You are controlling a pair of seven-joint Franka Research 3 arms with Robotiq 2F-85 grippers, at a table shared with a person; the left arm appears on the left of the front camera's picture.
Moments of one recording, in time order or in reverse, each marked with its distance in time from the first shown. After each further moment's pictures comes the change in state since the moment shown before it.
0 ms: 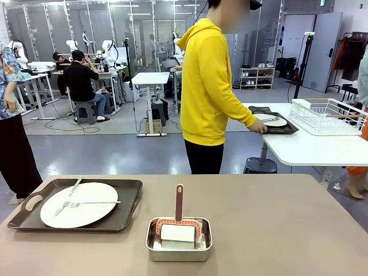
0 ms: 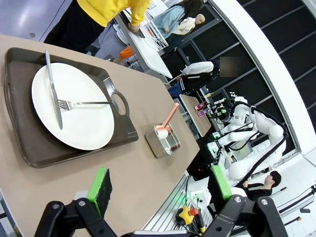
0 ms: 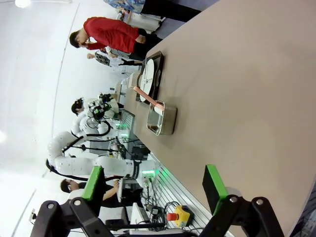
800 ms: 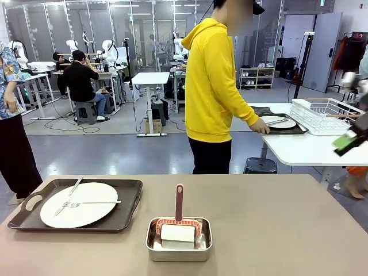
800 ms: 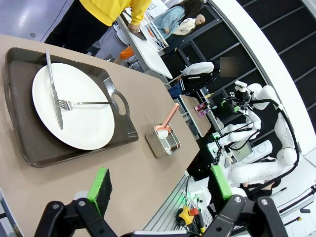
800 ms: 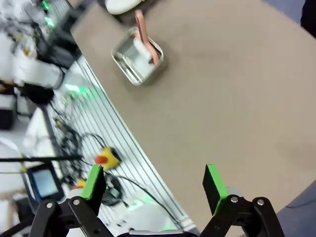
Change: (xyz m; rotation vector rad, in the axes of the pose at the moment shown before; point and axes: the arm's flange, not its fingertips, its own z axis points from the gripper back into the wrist) left arm 0.000 0.000 0.000 0.000 -0.001 0.000; right arm 0.032 0.214 -0.200 -0.440 0.586 0.622
